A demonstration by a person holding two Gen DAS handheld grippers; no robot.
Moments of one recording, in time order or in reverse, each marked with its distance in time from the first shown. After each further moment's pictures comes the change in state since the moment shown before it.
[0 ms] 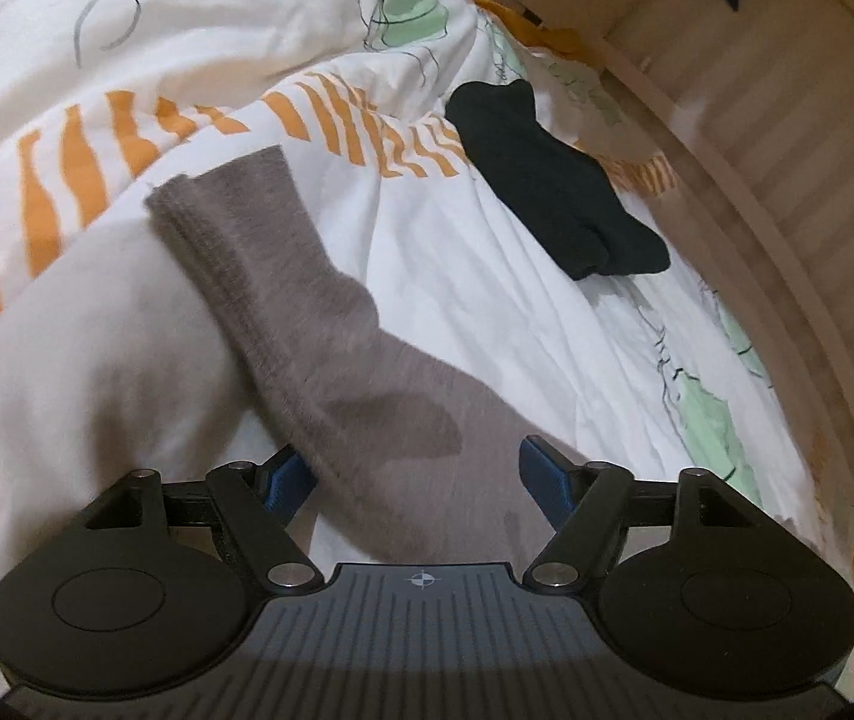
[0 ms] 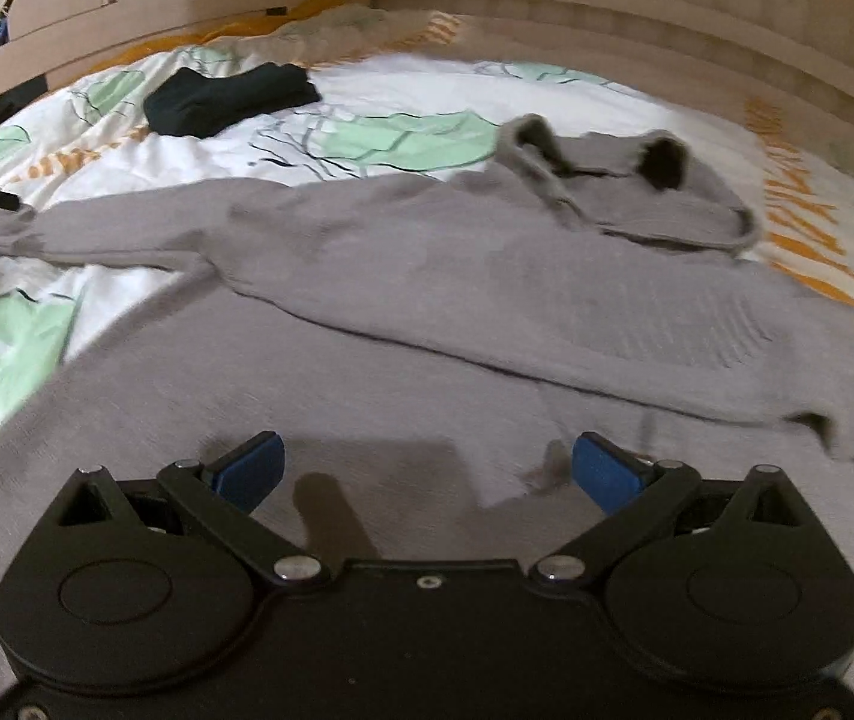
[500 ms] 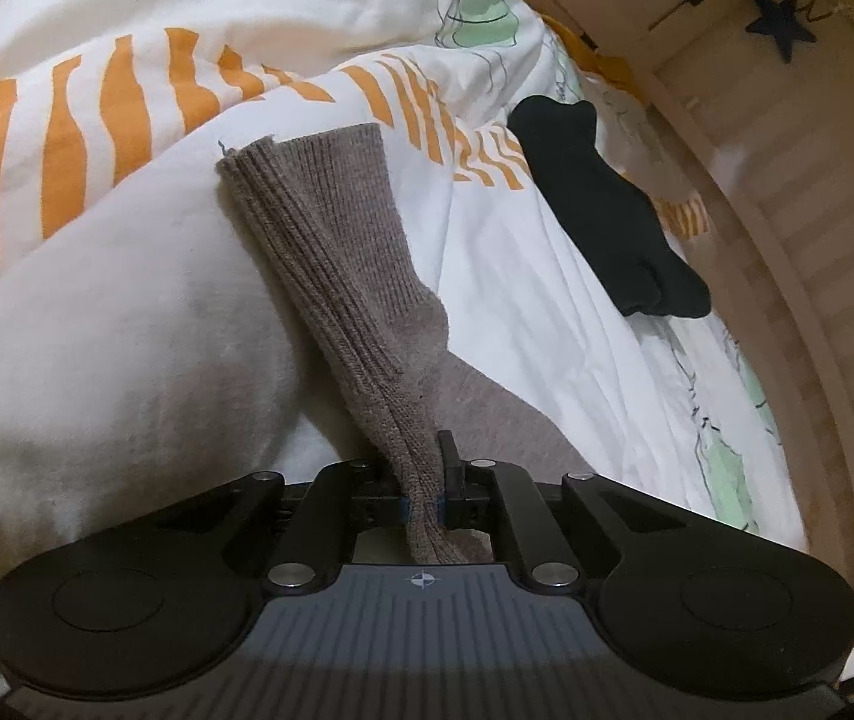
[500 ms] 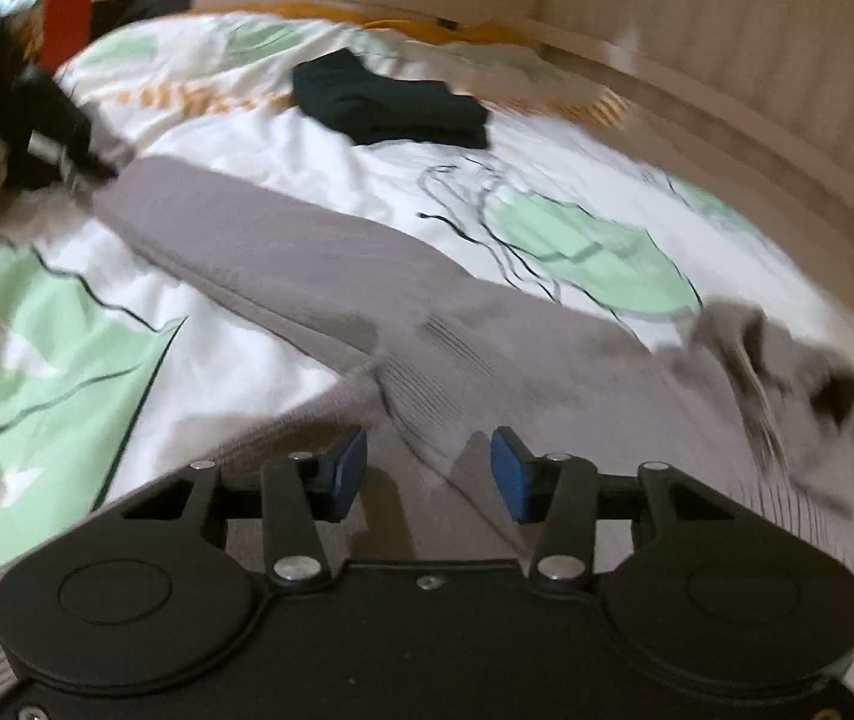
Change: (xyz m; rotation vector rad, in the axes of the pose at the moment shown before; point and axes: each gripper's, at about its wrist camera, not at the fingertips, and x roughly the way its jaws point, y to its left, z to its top) left arm 0.019 0.030 -0.003 -0.116 -0.019 0.018; right arm 0.064 0.109 0.045 -0.436 -0.077 0.039
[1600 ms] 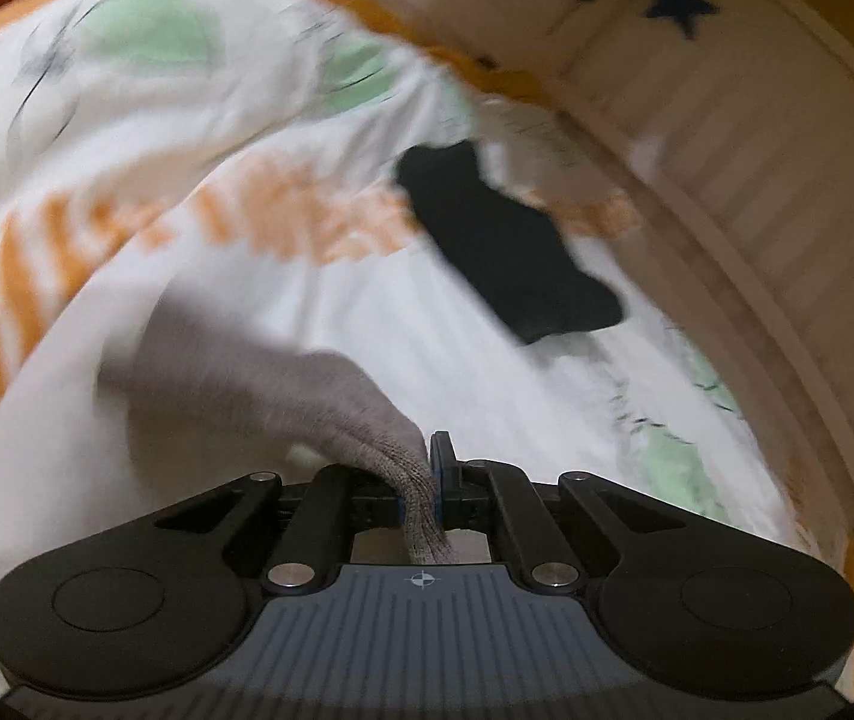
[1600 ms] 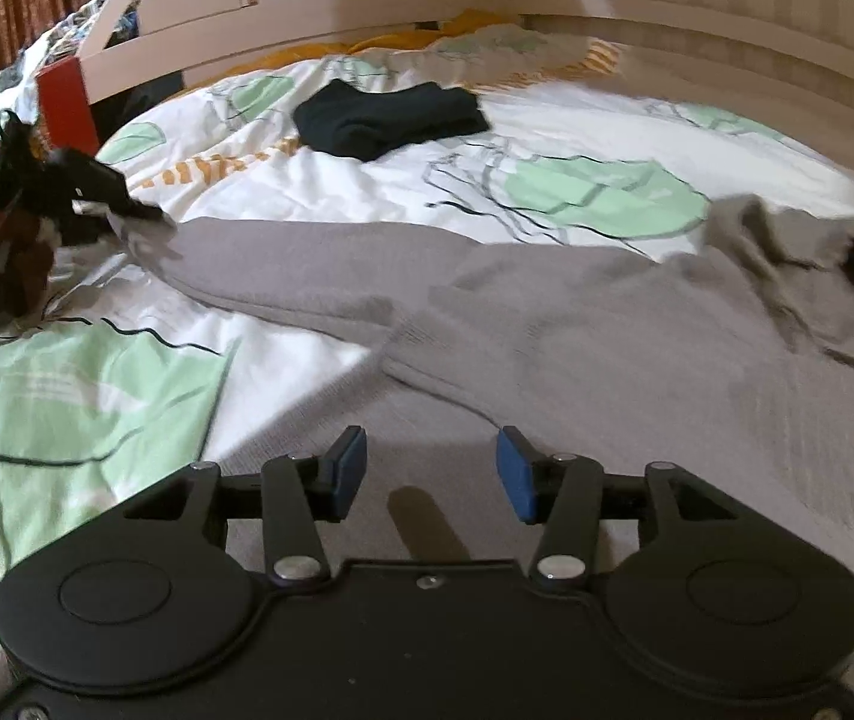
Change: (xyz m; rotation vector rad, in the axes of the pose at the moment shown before) left arm -0.034 -0.067 0.021 0.203 -0.072 -0.083; right arm -0.050 -0.058 -0.041 0.341 -0.004 0.200
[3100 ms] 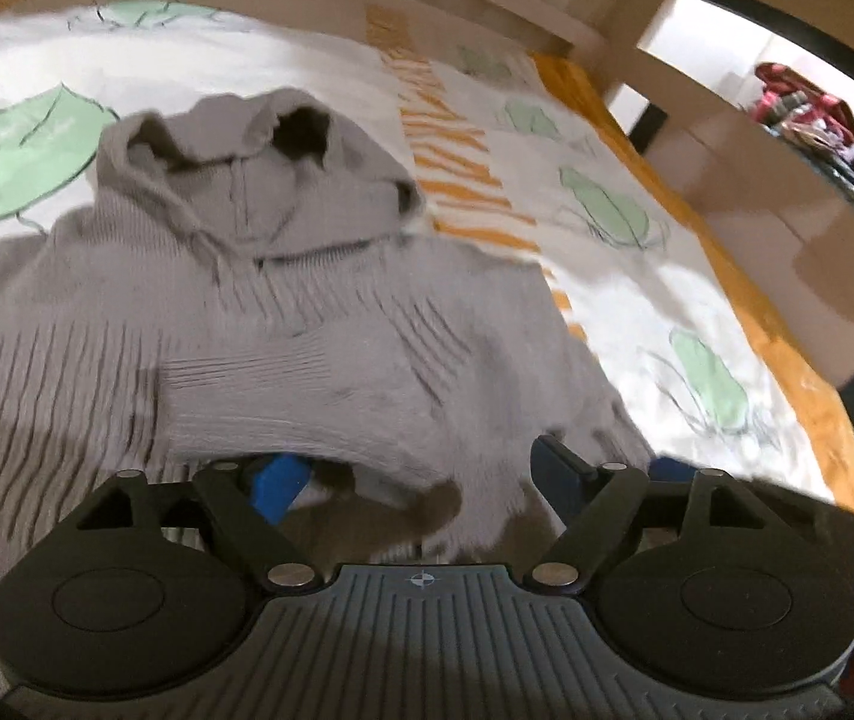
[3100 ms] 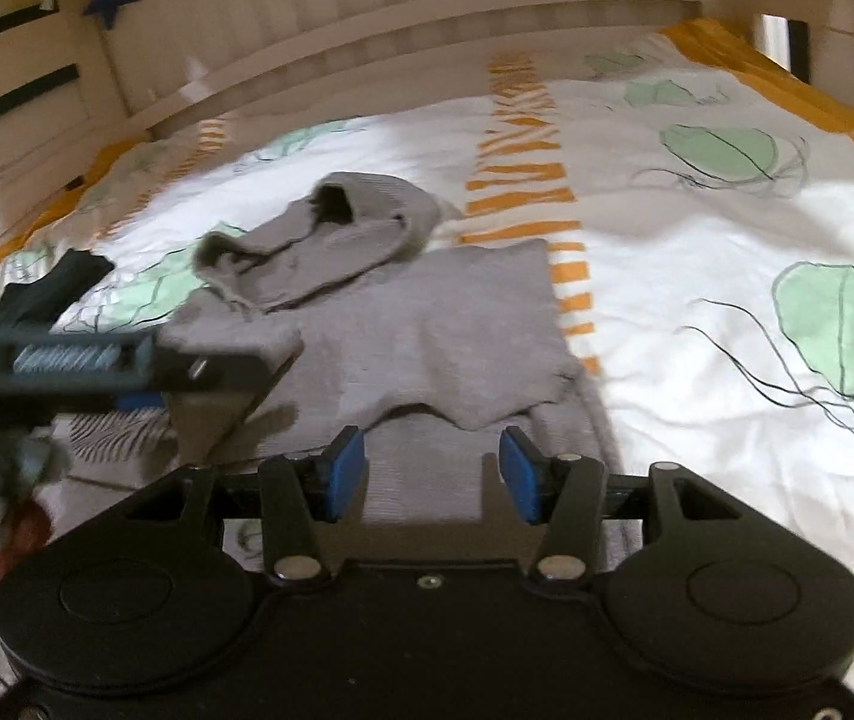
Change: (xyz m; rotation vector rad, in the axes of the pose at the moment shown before) left arm 0.039 -0.343 -0.316 0.719 0.540 -0.457; right arm -0.142 -0.175 -0.080 0.554 -0.106 -0.420
